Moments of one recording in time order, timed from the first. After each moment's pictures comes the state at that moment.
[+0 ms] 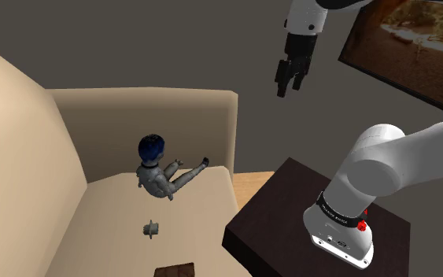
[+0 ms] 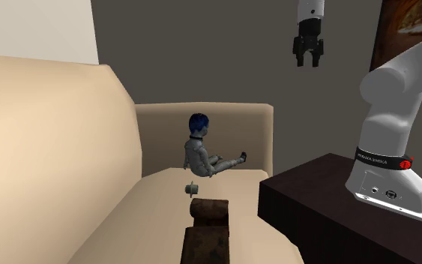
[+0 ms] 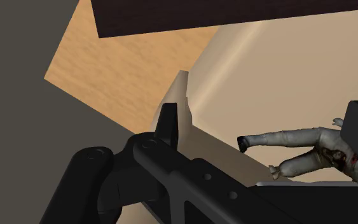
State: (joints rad) arm -0.01 -0.82 -0.04 -2.45 -0.03 1.55 0.04
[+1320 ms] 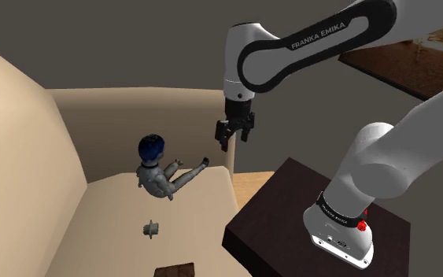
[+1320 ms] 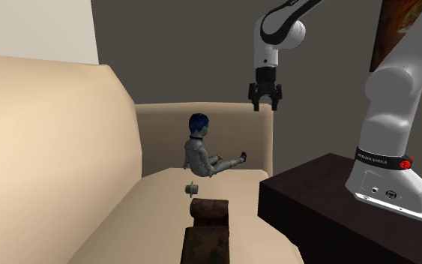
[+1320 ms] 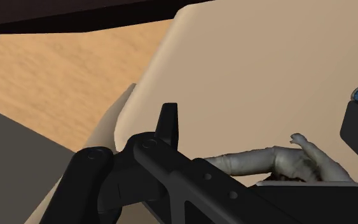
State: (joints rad) arm 0.12 -0.42 0.18 -2.60 0.20 2.06 0.29
